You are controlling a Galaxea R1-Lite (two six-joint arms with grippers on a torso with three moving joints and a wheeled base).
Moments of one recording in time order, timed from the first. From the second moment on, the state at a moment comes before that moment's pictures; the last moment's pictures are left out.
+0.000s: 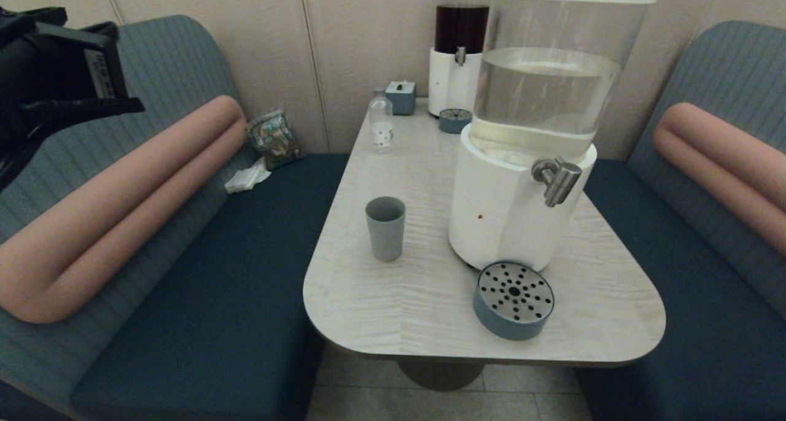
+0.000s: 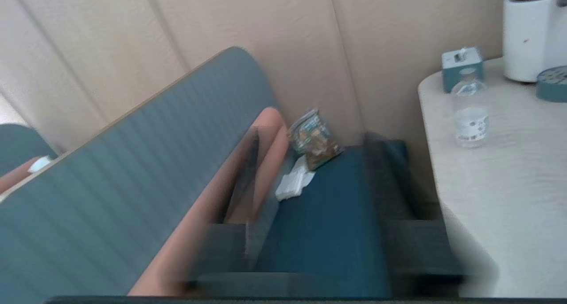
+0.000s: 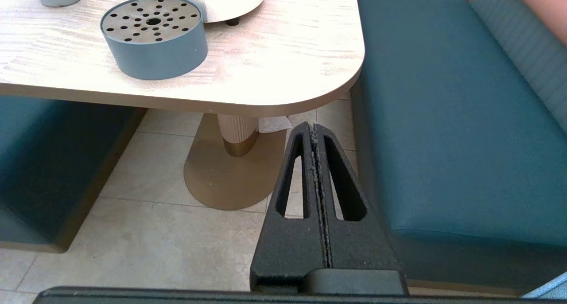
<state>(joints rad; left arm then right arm) -0.37 1.26 -0.96 -0.68 0.56 0.49 0.01 0.00 -0.02 0.05 -0.02 0.00</state>
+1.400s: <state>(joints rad) 0.01 0.27 -0.23 -0.32 0.59 0.37 0.01 0.00 -0.02 0.05 -0.02 0.00</state>
